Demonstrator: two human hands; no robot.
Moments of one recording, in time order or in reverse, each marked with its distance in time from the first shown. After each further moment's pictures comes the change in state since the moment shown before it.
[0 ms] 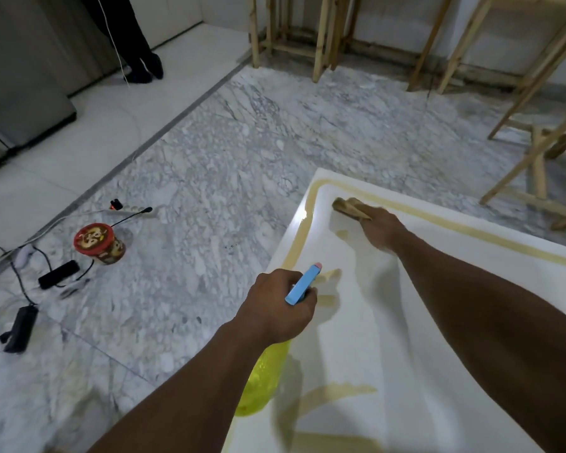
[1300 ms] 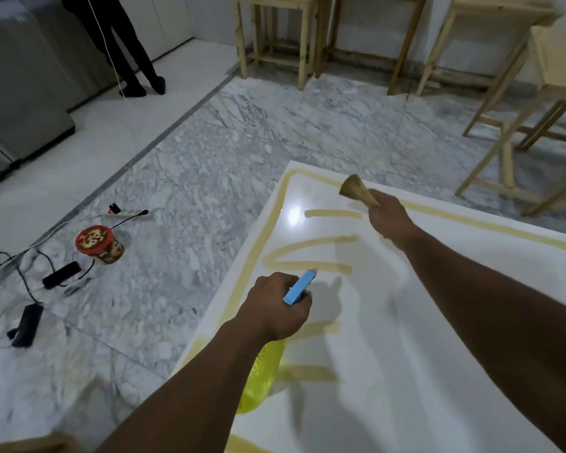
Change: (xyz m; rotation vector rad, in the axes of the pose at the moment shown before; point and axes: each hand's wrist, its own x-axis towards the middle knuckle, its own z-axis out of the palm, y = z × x) left_hand -0.096 0.046 0.051 0.072 -0.039 0.015; right_hand -0.138 0.017 -0.074 0.385 0.211 0.028
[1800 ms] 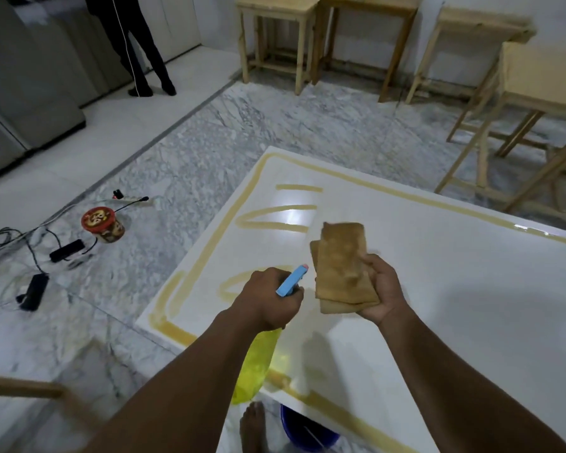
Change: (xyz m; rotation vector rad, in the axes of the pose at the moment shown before) left_hand -0.132 0.070 0.086 0.010 0.025 -0.030; right_hand -0.245 0.093 -0.052 1.349 -0.444 0.521
